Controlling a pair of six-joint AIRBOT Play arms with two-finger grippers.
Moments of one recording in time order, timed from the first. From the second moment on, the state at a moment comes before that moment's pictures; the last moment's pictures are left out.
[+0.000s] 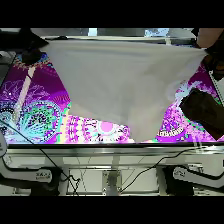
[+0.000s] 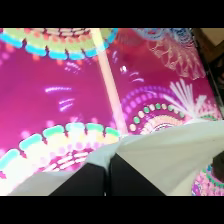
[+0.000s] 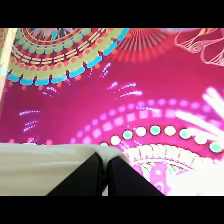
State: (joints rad) left arm 0.23 -1.56 1.93 0.75 -1.32 -1.36; right arm -0.42 -1.37 1.74 -0.98 1.18 1.29
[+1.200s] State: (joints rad) left arm 0.23 -2.03 1.93 0.93 -1.17 -1.39; right arm -0.20 -1.88 1.72 -1.13 0.81 1.31
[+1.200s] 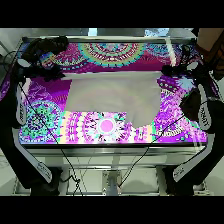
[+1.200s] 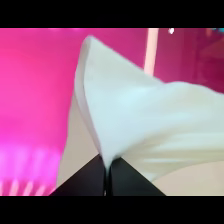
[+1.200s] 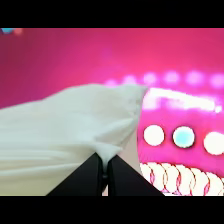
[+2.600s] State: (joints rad) left arm 0.23 -1.98 2.07 0.77 -1.44 -1.42; right arm -0.20 -1.79 1.82 -1.21 1.12 1.27
